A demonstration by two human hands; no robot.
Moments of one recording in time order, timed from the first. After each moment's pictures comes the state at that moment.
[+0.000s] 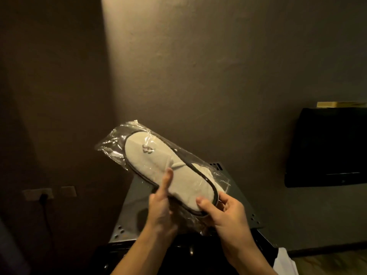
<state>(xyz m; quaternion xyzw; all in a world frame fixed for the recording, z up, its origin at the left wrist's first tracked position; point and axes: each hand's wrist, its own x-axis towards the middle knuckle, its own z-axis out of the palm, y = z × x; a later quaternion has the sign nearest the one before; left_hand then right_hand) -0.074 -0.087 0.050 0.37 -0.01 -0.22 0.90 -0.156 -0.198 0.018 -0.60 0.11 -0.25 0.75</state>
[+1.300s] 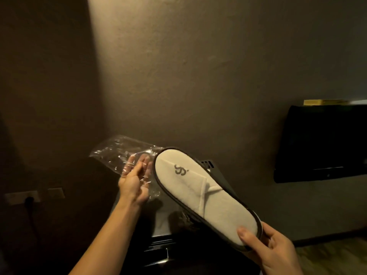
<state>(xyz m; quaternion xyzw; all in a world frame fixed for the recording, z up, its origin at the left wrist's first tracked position) 0.034 -0.080 0.043 0.27 0.01 -0.12 0.96 -0.245 -0.245 0.002 -0.56 0.26 -0.25 0.75</state>
